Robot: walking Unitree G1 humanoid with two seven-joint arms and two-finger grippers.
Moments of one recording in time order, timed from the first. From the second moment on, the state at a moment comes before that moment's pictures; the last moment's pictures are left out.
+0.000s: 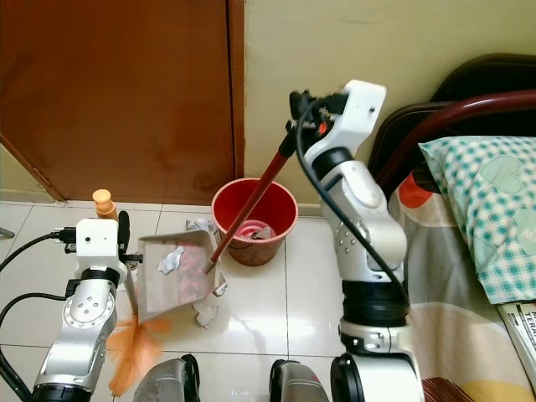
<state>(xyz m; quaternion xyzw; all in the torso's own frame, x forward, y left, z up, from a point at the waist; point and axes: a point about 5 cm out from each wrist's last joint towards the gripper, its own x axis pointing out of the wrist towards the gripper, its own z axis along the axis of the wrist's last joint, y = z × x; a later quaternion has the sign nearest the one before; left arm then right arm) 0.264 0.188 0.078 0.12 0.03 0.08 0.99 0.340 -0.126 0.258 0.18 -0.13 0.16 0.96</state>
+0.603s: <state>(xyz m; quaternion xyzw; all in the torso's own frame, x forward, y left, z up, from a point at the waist) 0.266 0.182 0.076 0.11 0.03 0.07 0.99 0.340 -0.146 0.328 -0.05 -0.29 0.15 0.94</state>
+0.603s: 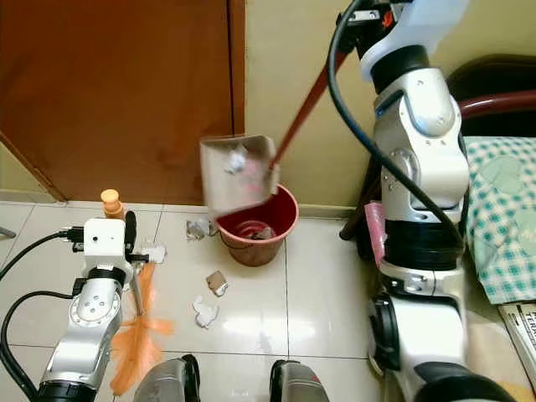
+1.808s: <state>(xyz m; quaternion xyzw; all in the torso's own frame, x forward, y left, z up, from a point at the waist) 0.271 0.178 0.076 0.11 0.03 0.06 0.99 0.321 -0.092 0.295 -0.06 -0.33 0.22 0.92</state>
